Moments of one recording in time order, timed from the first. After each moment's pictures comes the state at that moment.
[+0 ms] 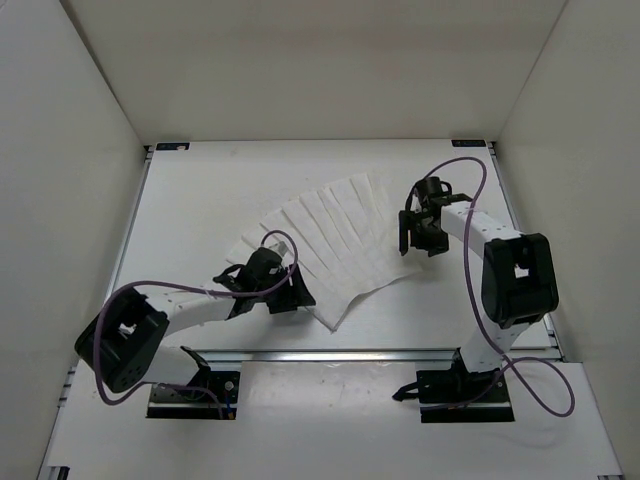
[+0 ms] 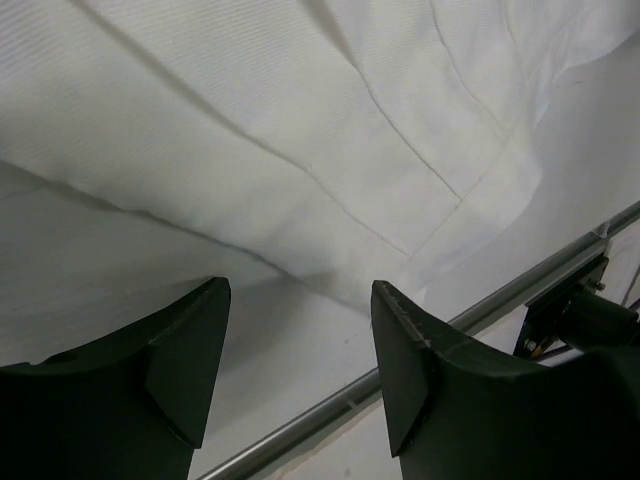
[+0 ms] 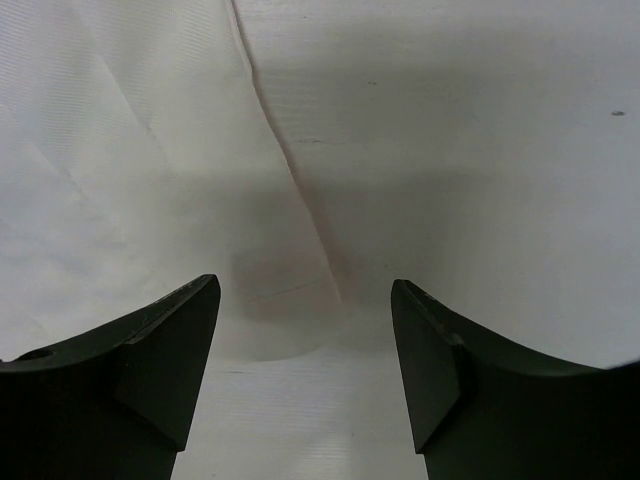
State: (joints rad) left arm -0.69 1.34 0.51 0.00 0.20 -0.86; right arm 0.19 1.70 1.15 -0.65 0.02 0.20
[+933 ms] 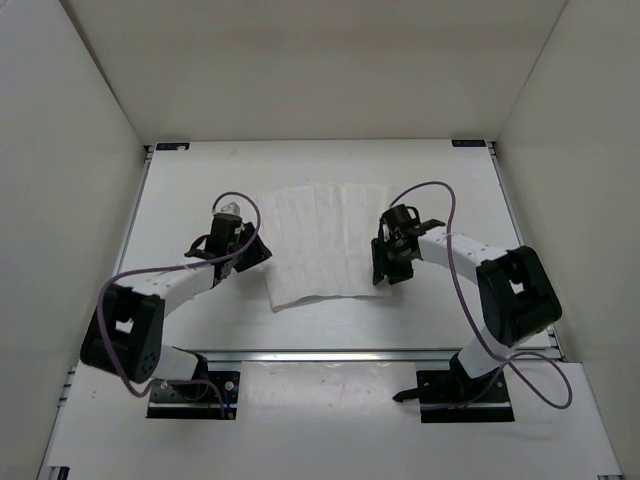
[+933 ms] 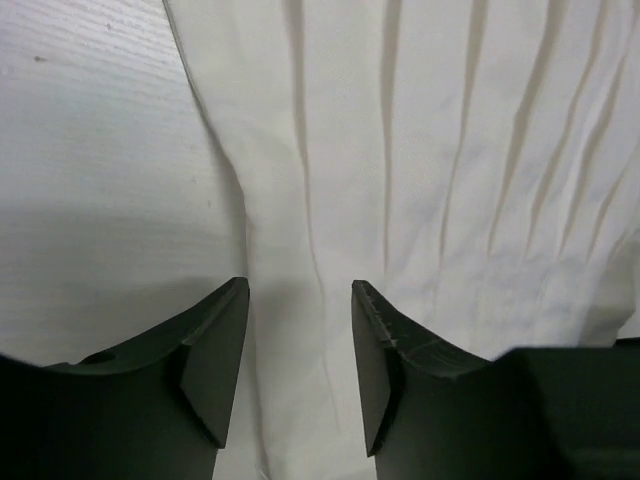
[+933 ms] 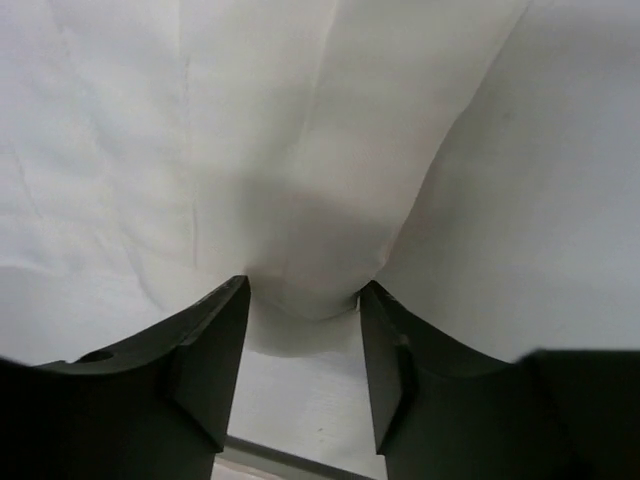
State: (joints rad) left arm -0.32 1.42 0.66 -0.02 0.03 -0.69; right arm 0.43 1.64 0.97 -0.56 -0.13 0.35
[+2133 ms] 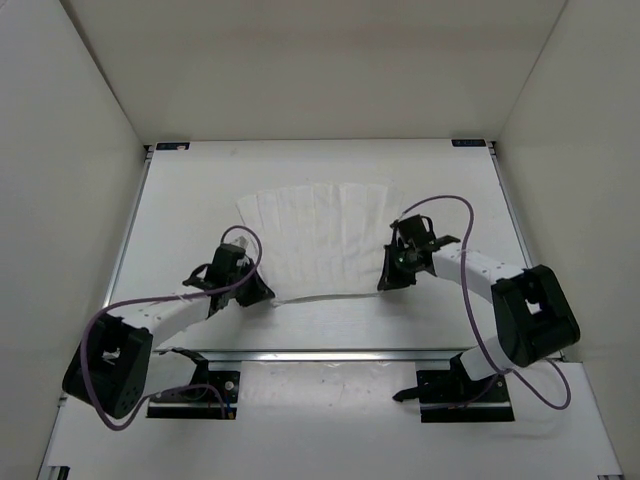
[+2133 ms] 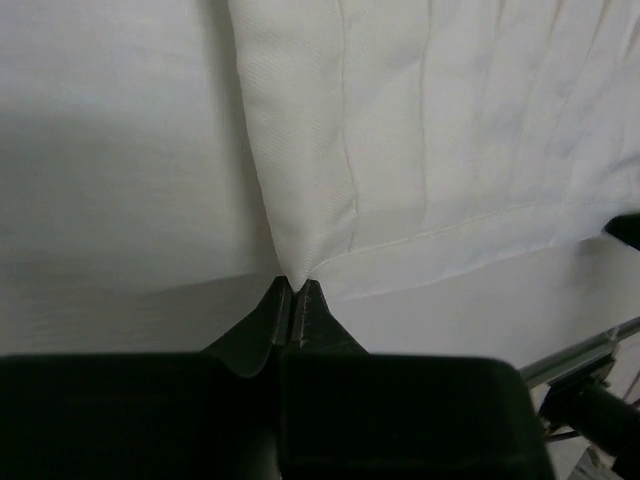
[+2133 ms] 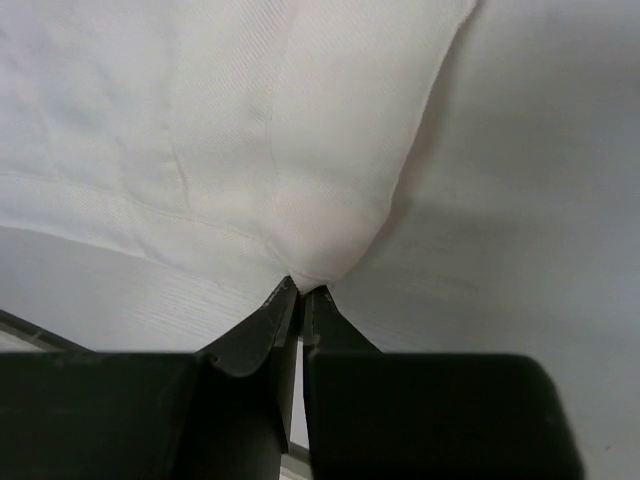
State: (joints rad) left arm -0.44 1.19 0.38 -0.06 0.17 -0.80; right arm 0.40 1.45 0.72 -0.38 -0.25 0.46
